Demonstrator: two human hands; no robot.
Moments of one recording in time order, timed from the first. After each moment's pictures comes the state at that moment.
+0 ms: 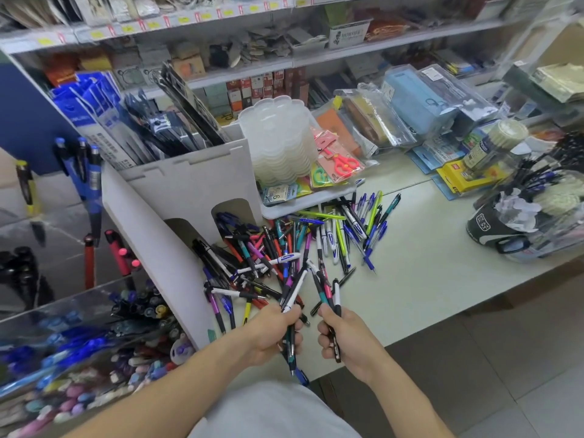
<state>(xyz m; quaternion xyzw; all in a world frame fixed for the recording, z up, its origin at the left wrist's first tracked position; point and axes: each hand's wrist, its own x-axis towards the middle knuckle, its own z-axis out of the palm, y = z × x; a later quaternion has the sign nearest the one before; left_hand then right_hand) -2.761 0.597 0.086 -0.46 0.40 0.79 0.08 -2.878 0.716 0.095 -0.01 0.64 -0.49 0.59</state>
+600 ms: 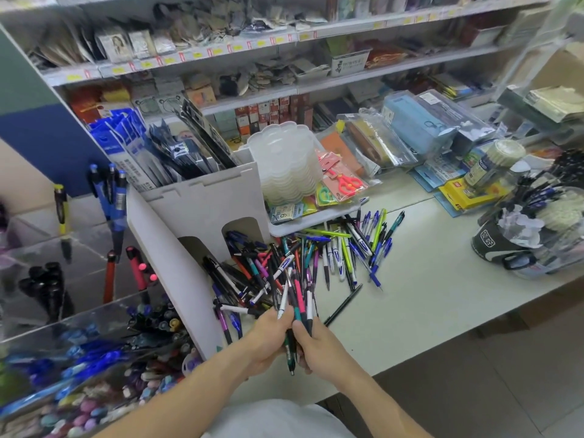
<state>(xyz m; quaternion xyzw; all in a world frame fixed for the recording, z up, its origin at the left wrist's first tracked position) -2.752 0.582 0.096 -0.45 0.47 0.76 0.02 -2.846 0.686 0.102 -0.28 0.75 -0.32 0.51</state>
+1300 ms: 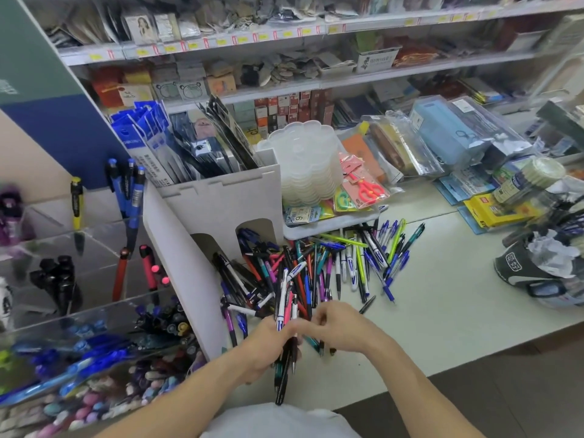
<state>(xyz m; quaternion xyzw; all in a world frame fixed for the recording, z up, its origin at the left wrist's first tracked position) -2.741 0.572 0.086 -0.47 0.50 0.73 0.02 -2.907 0.644 0.110 -0.44 0.75 -0.13 0.48</state>
